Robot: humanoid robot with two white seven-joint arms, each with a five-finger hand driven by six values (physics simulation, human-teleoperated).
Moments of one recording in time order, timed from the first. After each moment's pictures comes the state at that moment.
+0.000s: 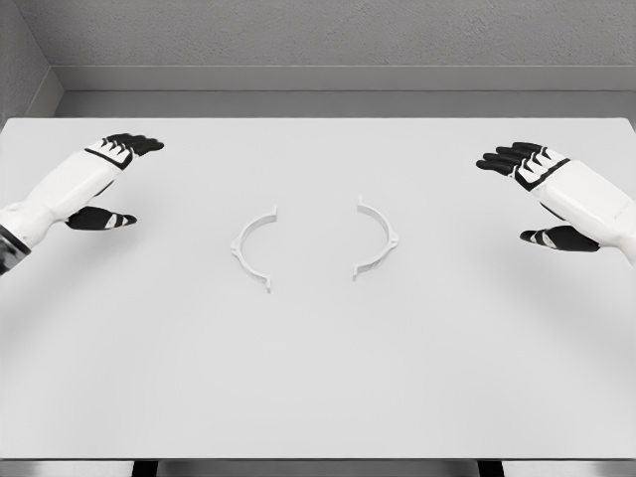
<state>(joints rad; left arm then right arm) -0.35 0.71 -0.34 -1.28 -0.47 -0.61 -0.01 -0.08 -0.68 -0.05 -1.69 0.42 -0.61 0.35</state>
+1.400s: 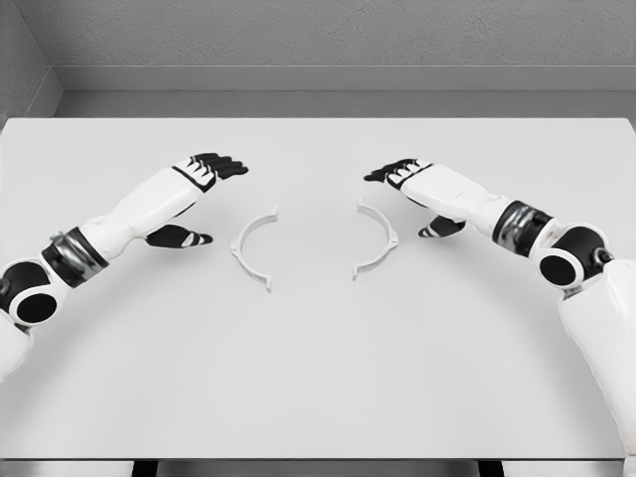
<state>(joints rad) -0.38 0.60 -0.48 -1.36 -0.48 -0.61 -0.01 -0.43 -0.37 0.27 -1.35 0.74 -0.51 0.48</state>
